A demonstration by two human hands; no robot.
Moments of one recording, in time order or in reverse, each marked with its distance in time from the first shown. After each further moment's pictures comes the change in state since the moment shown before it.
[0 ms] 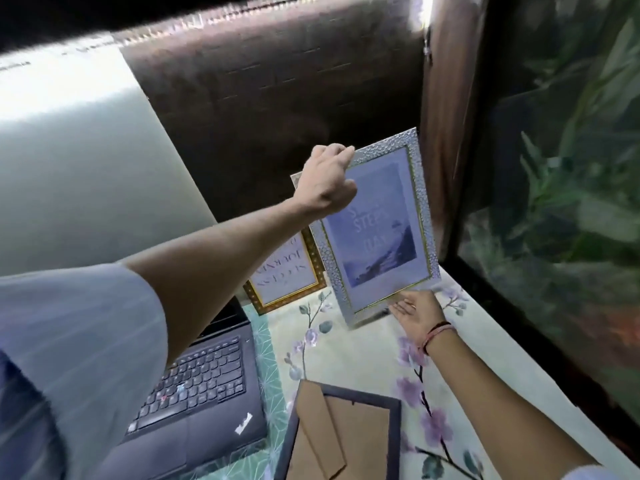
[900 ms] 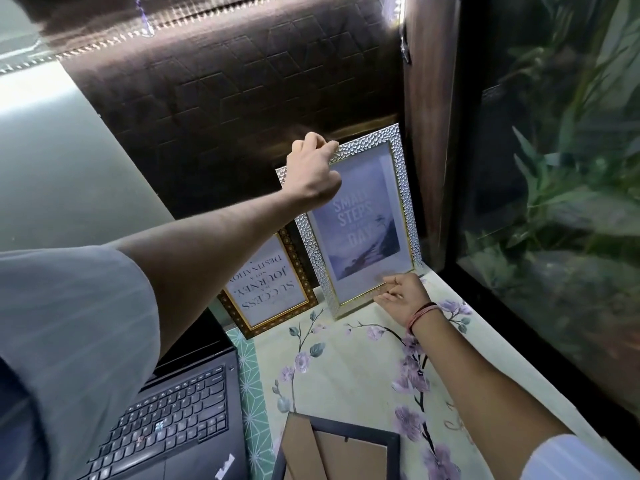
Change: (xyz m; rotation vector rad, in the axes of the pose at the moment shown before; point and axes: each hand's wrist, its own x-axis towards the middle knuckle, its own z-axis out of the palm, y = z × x) left_hand 0.061 -0.006 0.027 0.064 0.121 -0.037; right_hand 0.065 -0.030 0.031 -0.130 -0.121 0.017
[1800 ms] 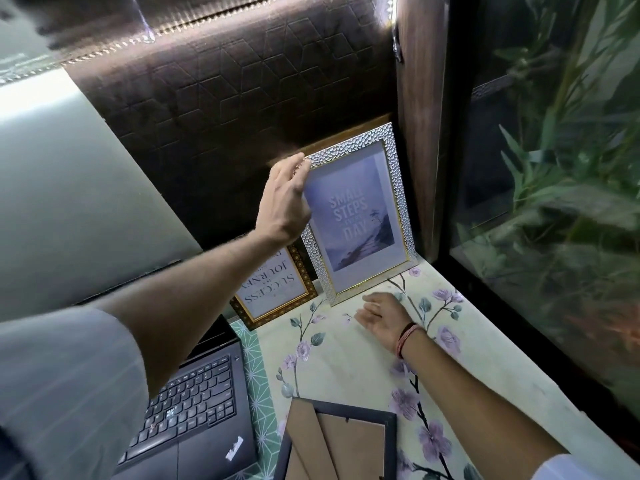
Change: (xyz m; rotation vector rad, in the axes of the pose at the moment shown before) left_hand -0.053 -0.043 0.011 0.019 0.184 0.129; right_hand -0.049 0.050 0.006 0.031 -0.035 0.093
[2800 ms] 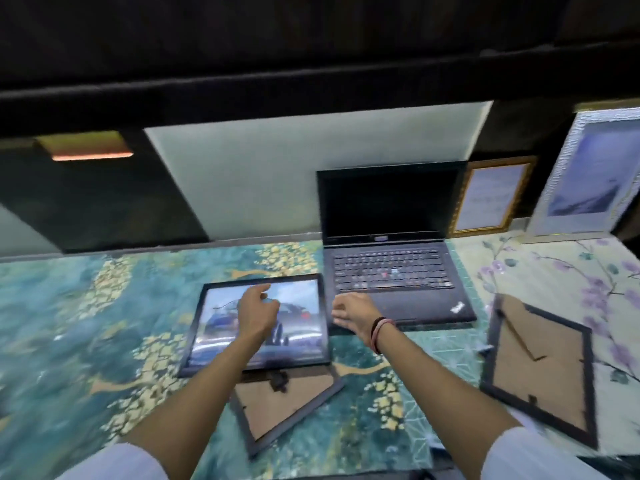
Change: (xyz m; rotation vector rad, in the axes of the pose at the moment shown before) left_hand -0.573 -0.332 -0.245 -0.527 -0.105 -1.265; right_hand -0.214 0.437 0.323 -0.836 -0.135 0.138
